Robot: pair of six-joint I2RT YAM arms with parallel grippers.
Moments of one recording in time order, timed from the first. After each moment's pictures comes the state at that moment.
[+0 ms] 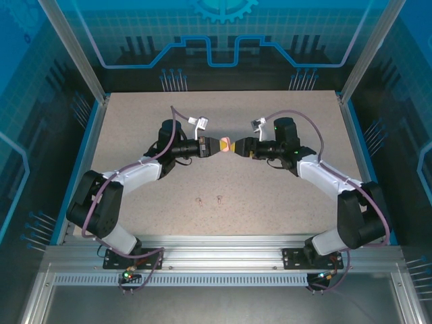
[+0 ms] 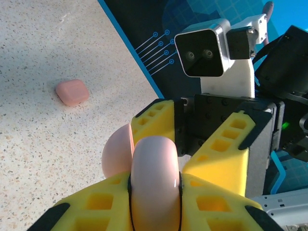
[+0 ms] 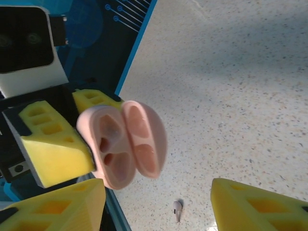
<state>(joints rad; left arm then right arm) -0.38 1.58 0.89 0.42 0.84 -0.72 0.35 1.47 0.93 0.00 -0.77 0.59</state>
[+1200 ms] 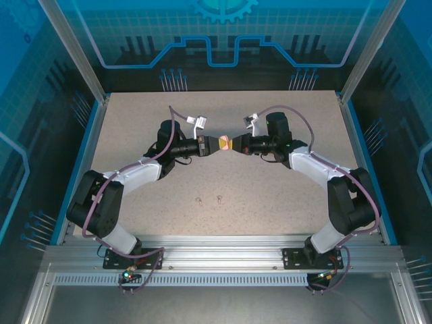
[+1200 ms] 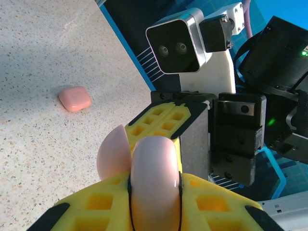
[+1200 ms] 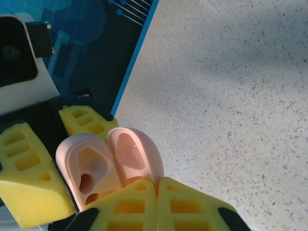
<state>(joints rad) -0.38 1.58 0.88 0.47 0.82 -0.75 0.37 1.60 1.03 0.01 -0.81 0.60</state>
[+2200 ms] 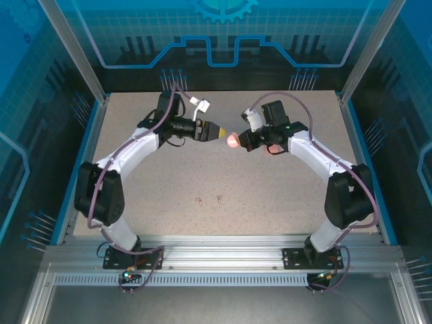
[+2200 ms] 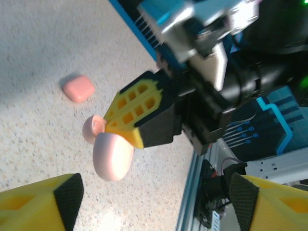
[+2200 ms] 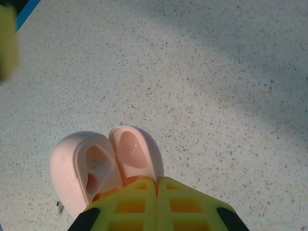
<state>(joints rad) -0.30 1.74 1.38 -0.32 1.02 -0.27 0.37 1.67 1.32 -0.51 -0.45 -0.01</state>
